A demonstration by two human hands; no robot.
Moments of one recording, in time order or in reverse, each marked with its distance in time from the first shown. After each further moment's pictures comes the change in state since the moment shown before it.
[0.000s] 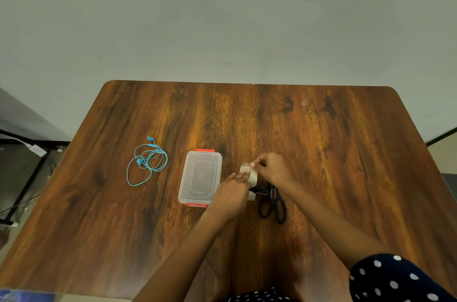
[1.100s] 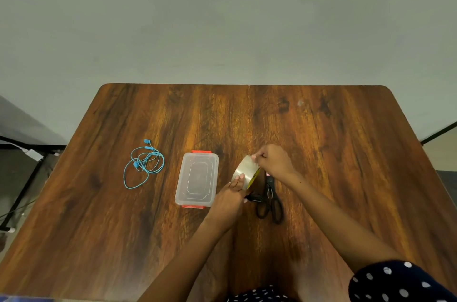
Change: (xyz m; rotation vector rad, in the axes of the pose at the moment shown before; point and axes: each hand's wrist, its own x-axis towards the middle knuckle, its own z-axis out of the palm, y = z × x) left_hand -0.004 -0.006 0.036 0.006 -0.034 -0.069; right_hand -0.010 -0.034 -0.035 -0.097 0.011 0.054
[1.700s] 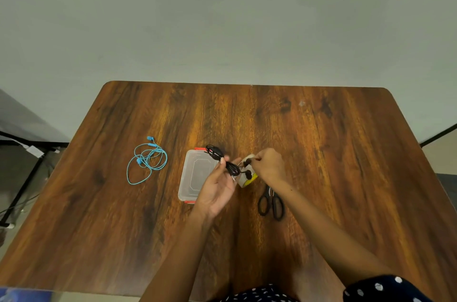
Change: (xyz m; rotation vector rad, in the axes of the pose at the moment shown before) left_hand 0.001 -0.014 -0.036 -2.349 0.132 -0.155; right_hand -0.020 -0.032 0.021 0.101 0.106 0.246
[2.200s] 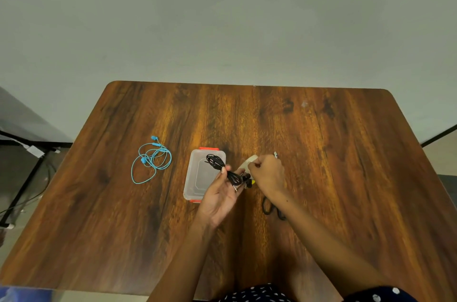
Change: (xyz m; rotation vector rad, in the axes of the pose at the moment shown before) left_hand -0.017 -0.005 -0.019 0.007 -0.003 -0.020; right_hand -0.024 -0.003 0.020 -0.023 0.129 -0.060
